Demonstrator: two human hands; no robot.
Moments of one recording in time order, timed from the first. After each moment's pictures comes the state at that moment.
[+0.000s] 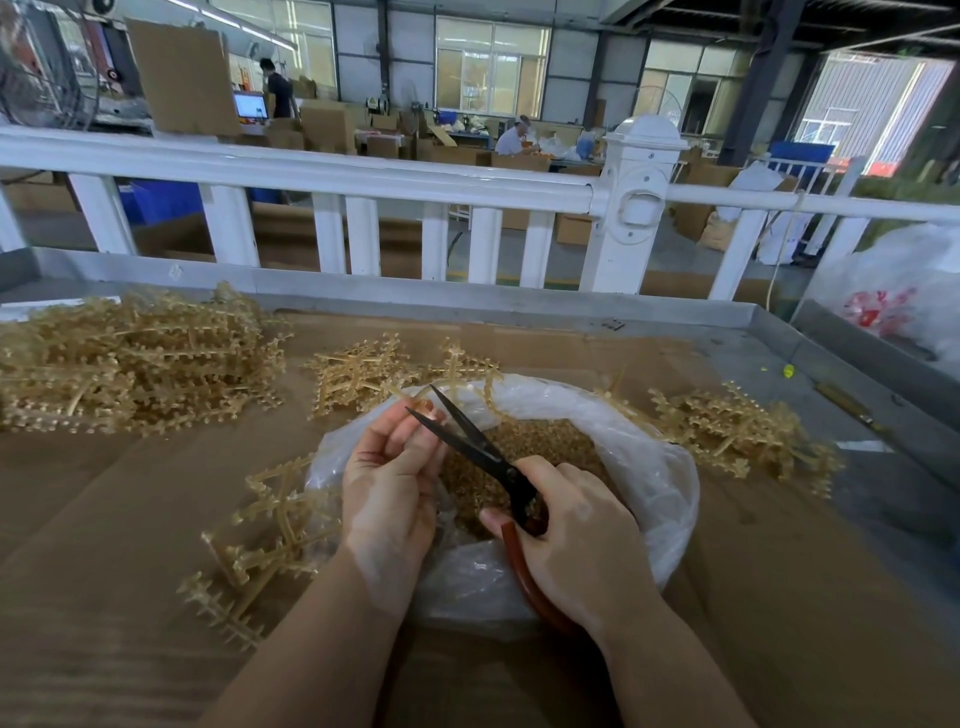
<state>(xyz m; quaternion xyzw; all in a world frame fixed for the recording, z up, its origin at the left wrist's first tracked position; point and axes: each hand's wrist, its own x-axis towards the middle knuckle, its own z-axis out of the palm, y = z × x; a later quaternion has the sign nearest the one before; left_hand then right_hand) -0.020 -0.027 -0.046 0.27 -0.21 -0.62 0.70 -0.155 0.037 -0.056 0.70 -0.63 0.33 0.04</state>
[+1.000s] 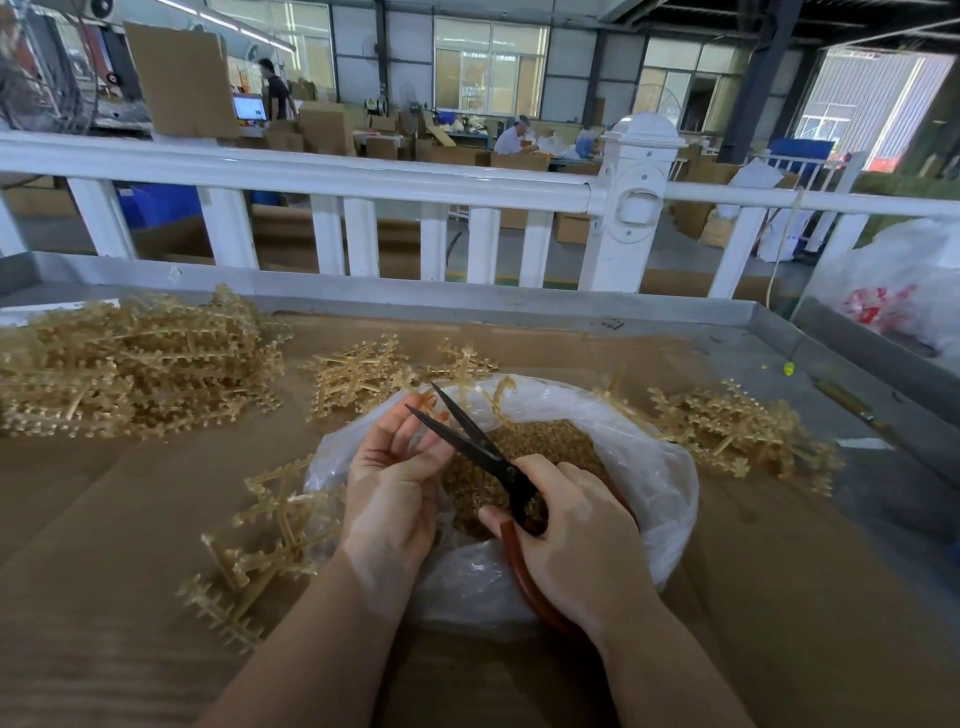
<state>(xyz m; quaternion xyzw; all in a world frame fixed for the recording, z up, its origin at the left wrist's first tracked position) -0.018 -0.021 -0.044 0.22 -0.24 -0.66 0.68 -0.155 0.036 -0.058 0.70 -0.64 0.33 0.04</state>
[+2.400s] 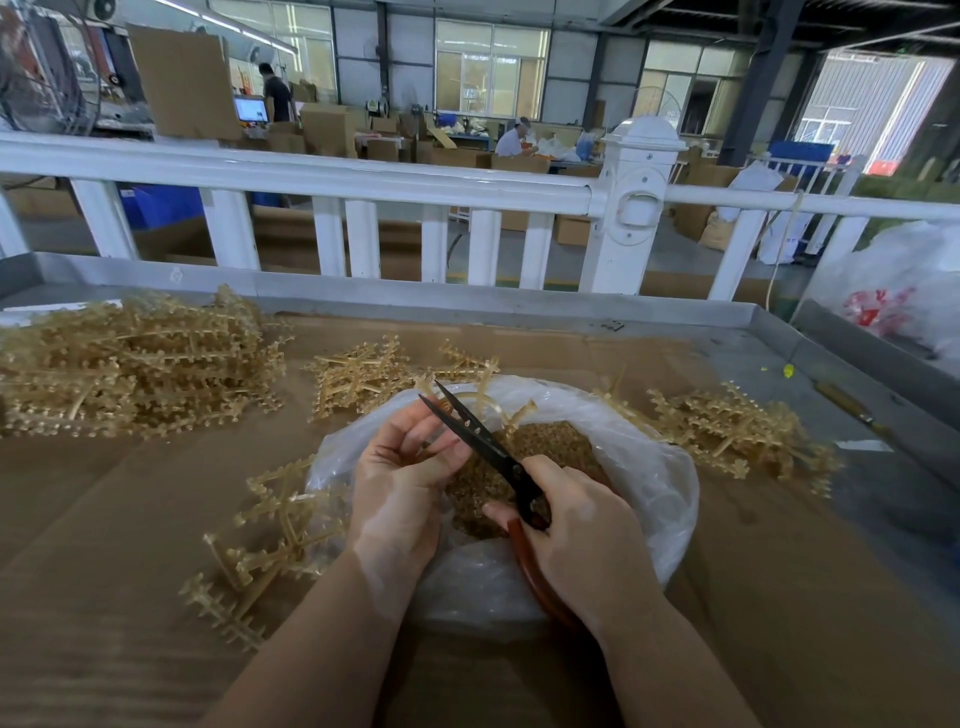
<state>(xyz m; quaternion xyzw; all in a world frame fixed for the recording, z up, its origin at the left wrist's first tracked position) -0.024 -0.019 -0.043 0.20 -0.30 -0.65 0.66 -0.155 0.037 -0.052 0.70 -0.63 0.34 0.04</state>
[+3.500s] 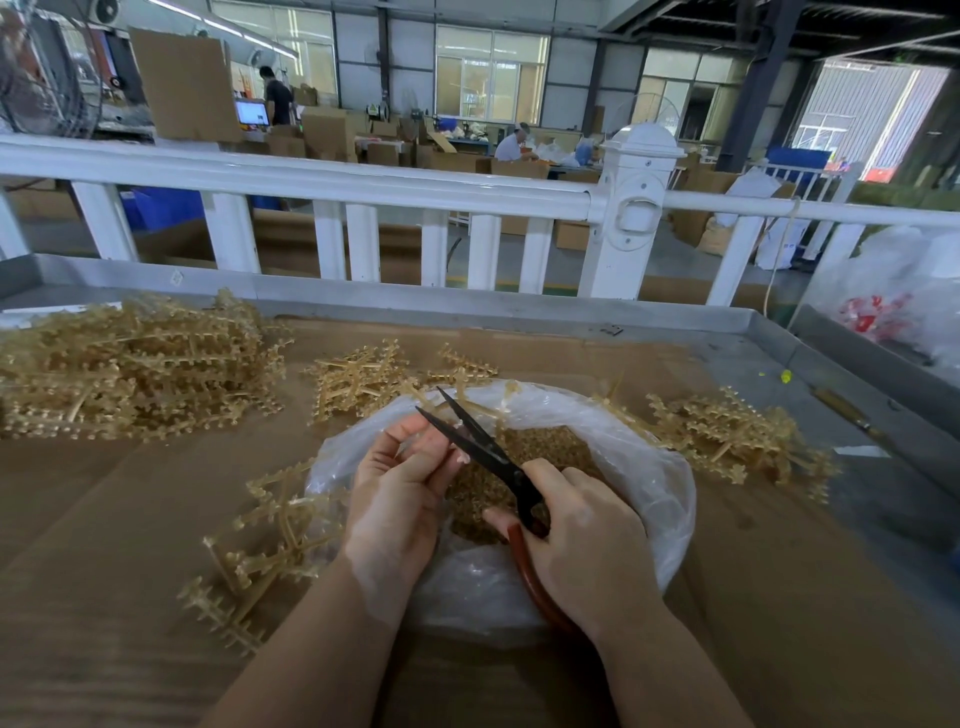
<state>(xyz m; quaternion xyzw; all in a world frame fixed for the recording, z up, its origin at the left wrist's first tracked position) -0.019 -0.023 -0.046 0.25 -0.22 -0.68 0.65 -0.156 0.037 -0.053 0.70 -0.63 0.34 0.09</state>
